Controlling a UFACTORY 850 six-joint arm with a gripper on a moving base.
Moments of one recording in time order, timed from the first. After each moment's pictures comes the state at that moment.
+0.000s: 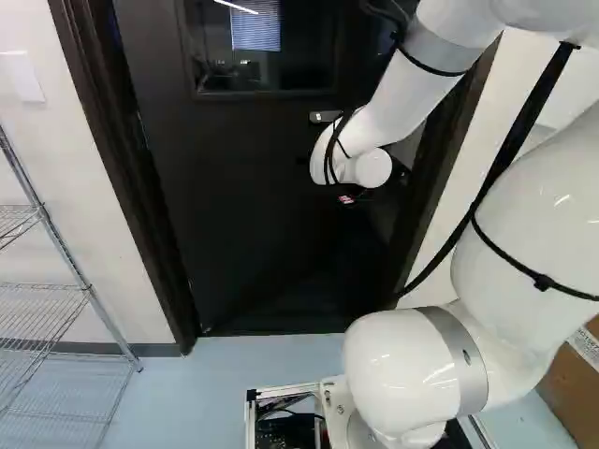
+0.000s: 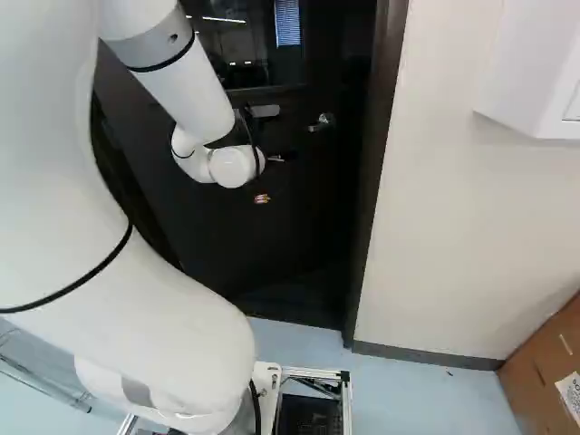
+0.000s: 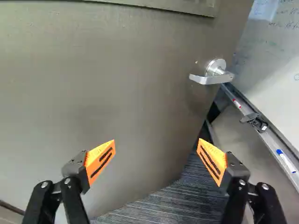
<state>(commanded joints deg) -0.6 5.0 -30.7 -4.4 38.2 0.0</state>
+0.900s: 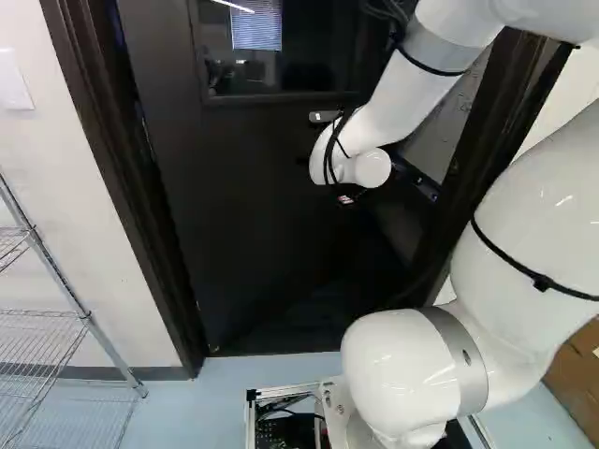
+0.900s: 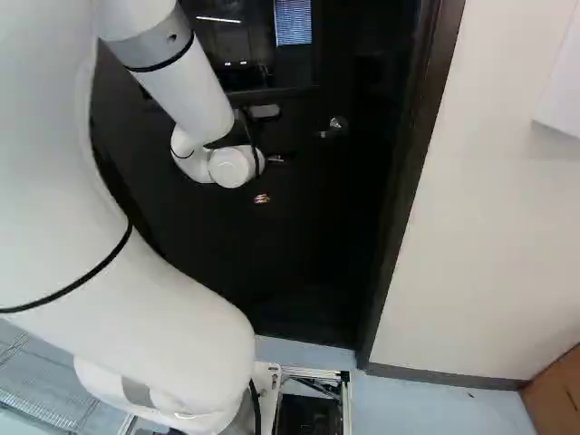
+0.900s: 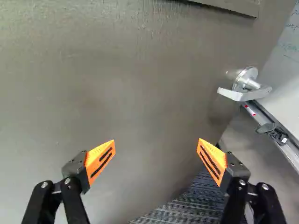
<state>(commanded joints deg) -0.4 4.9 -30.7 -4.4 38.2 0.0</state>
